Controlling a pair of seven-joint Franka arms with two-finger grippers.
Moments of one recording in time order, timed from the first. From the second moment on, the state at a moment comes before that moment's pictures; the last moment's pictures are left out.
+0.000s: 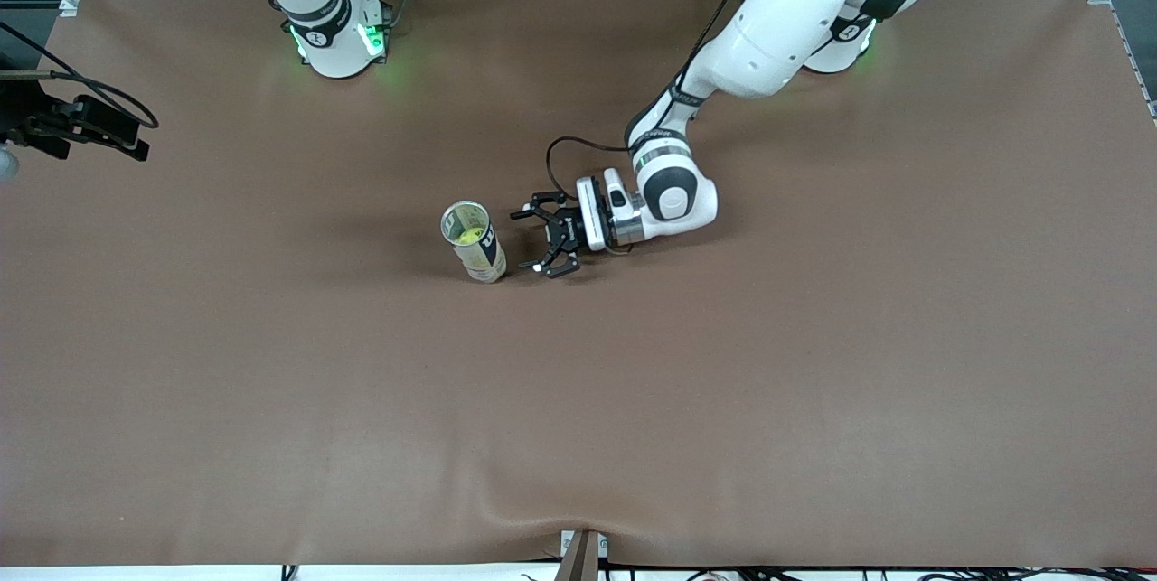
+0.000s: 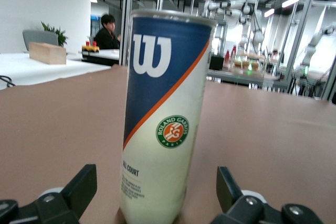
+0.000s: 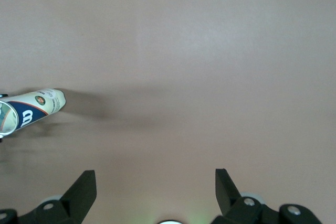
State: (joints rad) left arm -0.60 0.80 -0.19 -1.77 -2.28 2.24 2.68; right arm -0.01 -0.01 -0.02 -1.53 0.02 1.45 -0.03
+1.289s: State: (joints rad) left arm -0.18 0.53 -0.19 -1.96 -1.26 2.18 2.18; right arm -0.01 -0.01 -0.03 -1.53 0.05 1.46 0.01
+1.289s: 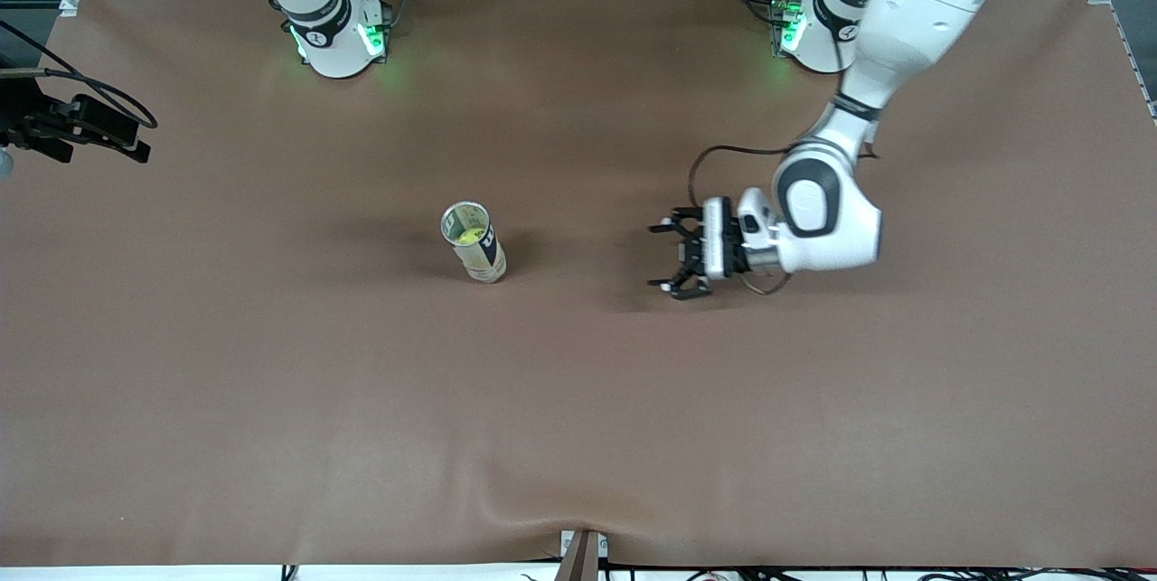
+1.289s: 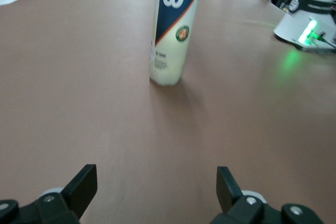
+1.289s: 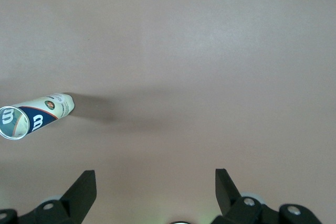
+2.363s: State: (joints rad) left arm 0.10 0.54 -0.19 -1.63 -0.49 1.71 1.38; right arm -0.01 -0.01 -0.06 -1.53 0.02 1.46 0.00
